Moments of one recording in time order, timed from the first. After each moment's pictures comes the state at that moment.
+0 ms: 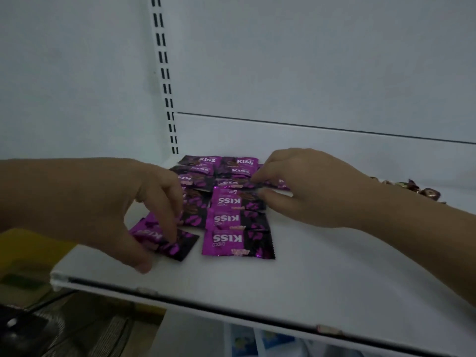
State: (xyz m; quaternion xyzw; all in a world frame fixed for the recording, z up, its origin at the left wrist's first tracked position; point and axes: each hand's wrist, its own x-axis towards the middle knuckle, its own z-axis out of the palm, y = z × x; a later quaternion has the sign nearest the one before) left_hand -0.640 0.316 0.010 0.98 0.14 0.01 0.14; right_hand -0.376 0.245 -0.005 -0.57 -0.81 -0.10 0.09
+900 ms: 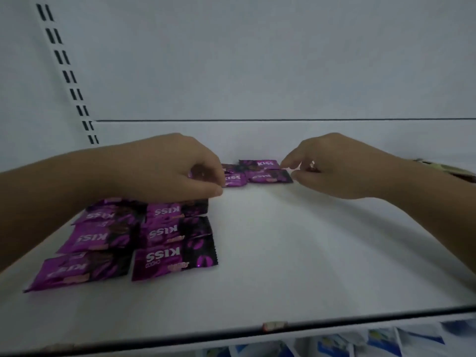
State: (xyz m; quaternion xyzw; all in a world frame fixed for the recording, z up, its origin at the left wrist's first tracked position) left_hand -0.510 0.334 0.014 0.98 0.16 0.05 0.07; right_hand -0.276 0.203 -0.001 -0.73 -0.67 -0.07 0.08
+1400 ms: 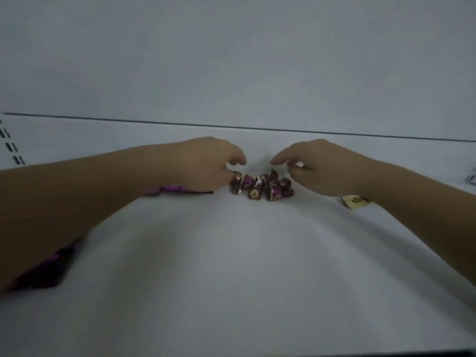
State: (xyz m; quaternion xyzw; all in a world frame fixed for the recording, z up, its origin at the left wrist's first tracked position) left_hand -0.334 0.299 -0.001 0.97 0.24 0.04 0.05; right_hand -0.150 0.175 0.002 -0.74 -0.67 -0.01 0.07
